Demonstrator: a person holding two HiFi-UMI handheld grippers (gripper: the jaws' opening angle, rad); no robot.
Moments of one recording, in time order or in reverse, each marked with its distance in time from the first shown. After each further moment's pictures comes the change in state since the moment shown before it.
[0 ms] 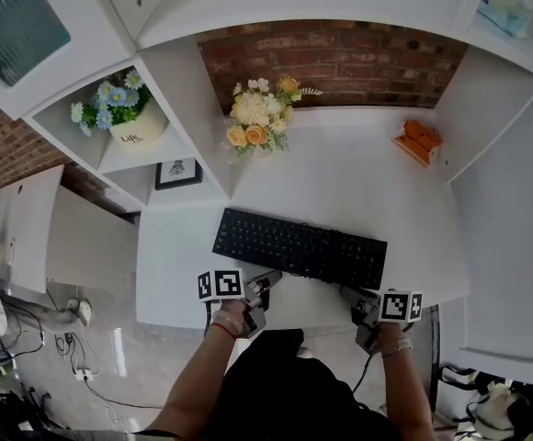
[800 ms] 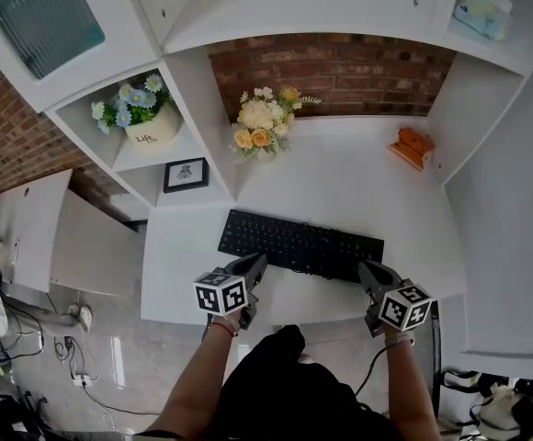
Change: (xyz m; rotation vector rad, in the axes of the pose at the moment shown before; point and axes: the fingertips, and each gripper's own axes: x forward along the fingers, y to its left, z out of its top) left arm -0.043 -0.028 0.042 0.674 -0.247 0.144; right arm -0.043 0.031 0.068 -0.593 -0.338 -0.158
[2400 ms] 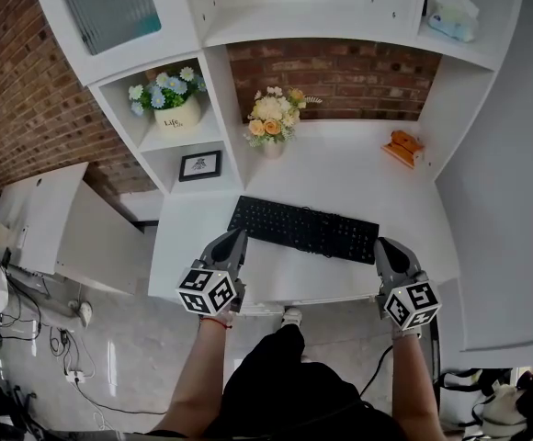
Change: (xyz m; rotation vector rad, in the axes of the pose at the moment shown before) left arm -0.120 -0.048 0.070 0.262 -0.409 0.111; right arm -0.090 0.065 0.072 -0.391 -0.303 -0.092
